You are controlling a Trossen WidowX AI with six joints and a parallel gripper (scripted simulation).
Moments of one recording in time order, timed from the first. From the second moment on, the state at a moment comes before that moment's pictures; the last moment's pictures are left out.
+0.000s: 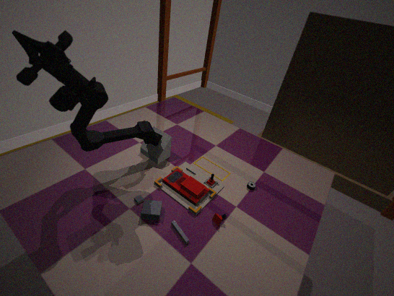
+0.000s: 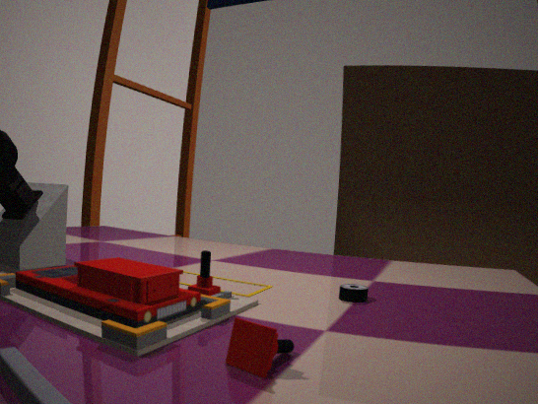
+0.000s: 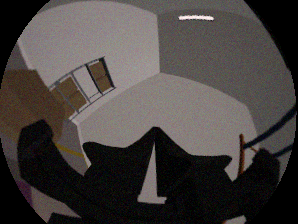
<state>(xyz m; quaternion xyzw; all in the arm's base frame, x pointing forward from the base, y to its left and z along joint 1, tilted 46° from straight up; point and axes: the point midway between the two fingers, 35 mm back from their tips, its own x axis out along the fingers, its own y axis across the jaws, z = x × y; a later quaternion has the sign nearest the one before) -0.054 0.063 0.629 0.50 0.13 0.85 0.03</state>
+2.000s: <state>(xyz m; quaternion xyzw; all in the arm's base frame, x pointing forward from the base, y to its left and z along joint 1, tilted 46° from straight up) 0.393 0.196 0.338 0.55 0.18 0.08 0.81</state>
